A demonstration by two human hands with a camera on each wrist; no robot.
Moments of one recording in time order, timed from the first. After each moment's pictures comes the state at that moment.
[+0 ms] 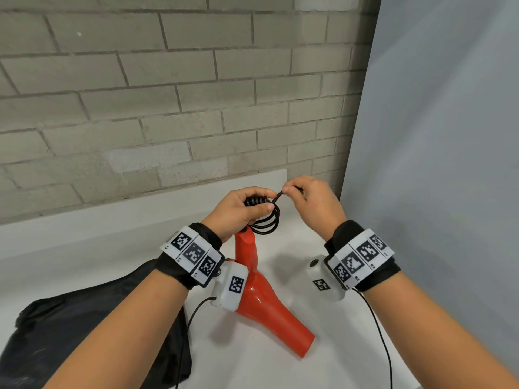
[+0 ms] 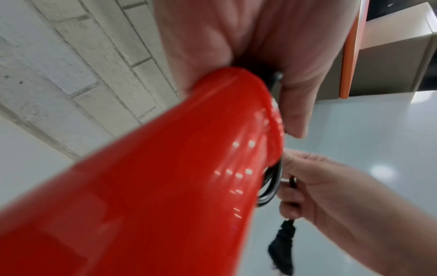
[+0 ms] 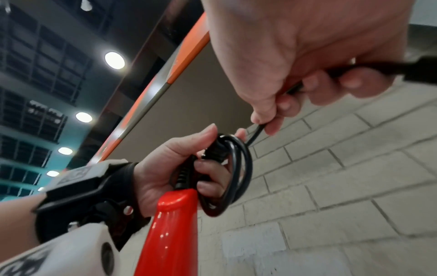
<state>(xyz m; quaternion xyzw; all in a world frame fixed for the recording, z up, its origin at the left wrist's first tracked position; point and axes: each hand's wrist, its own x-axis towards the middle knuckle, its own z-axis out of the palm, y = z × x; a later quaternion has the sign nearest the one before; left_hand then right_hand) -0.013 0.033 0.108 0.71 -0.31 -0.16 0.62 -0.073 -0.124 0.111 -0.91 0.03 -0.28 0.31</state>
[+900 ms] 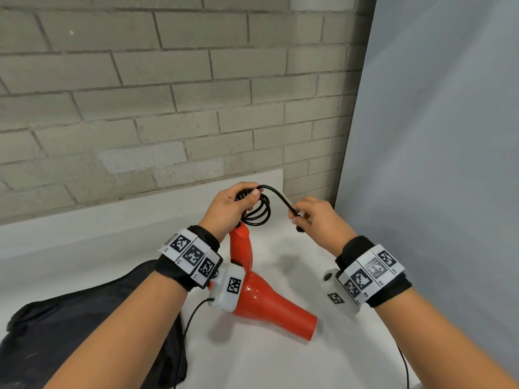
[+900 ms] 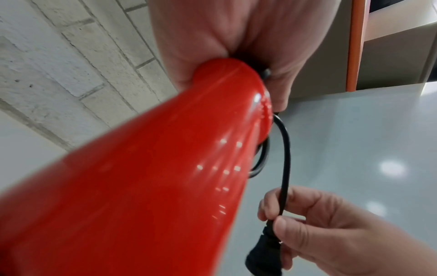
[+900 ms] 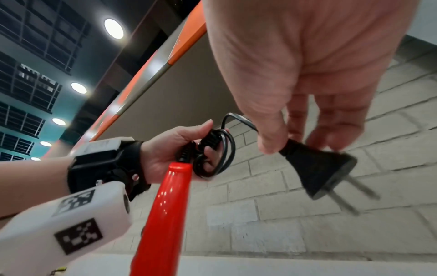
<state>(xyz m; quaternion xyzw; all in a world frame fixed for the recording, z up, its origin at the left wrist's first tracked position) -0.002 0.027 0.100 0.70 -0.27 -0.08 0.66 -0.086 -0.143 0.084 -0.93 0.01 -0.15 0.33</state>
